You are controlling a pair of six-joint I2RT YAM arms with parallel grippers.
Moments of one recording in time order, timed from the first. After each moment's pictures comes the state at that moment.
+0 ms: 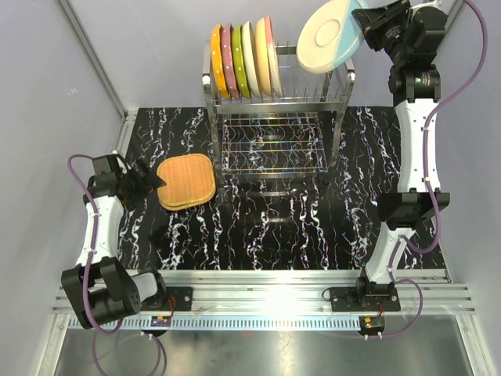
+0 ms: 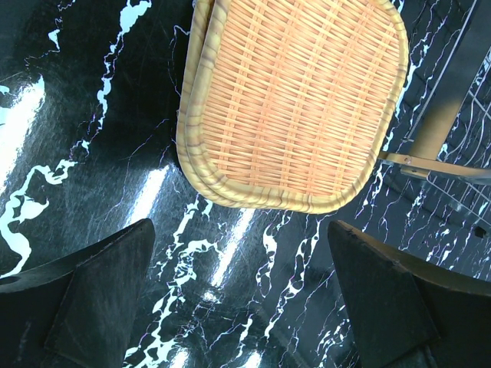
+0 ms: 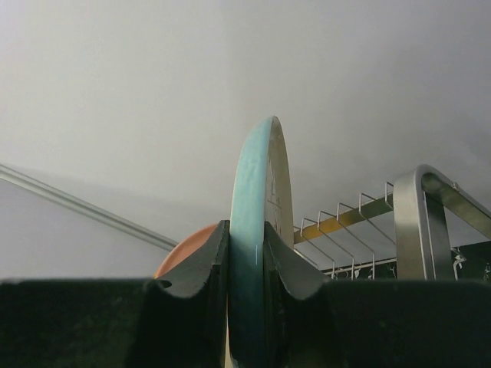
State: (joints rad) left arm 0.30 1.18 0.89 -0.60 0.28 -0.45; right arm 0.00 1.97 2.50 -0.37 -0.24 0.98
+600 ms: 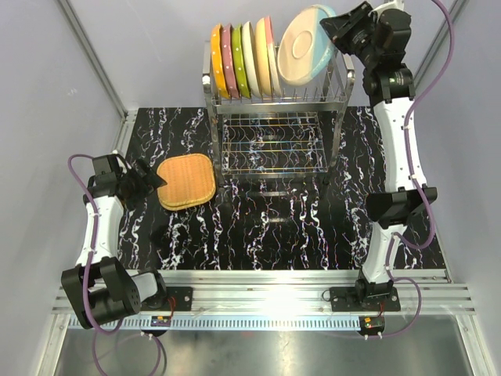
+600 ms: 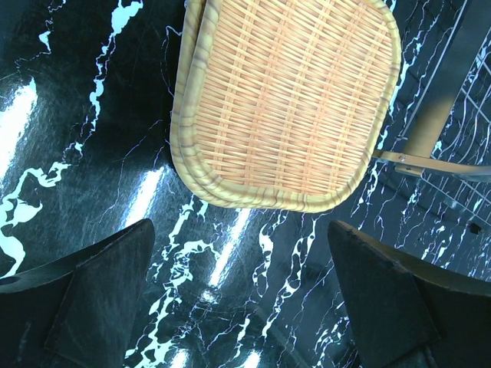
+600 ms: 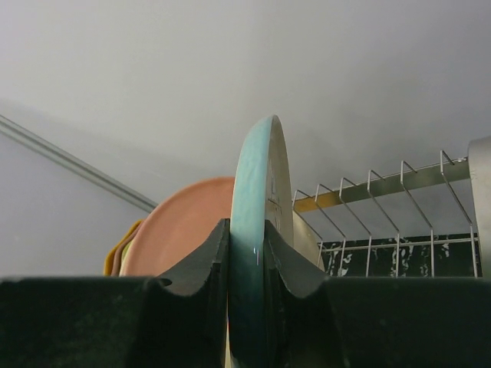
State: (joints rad) left arm 0.30 1.18 0.89 -0.60 0.29 -0.45; right arm 0.15 2.01 2.54 -0.41 -0.20 0.81
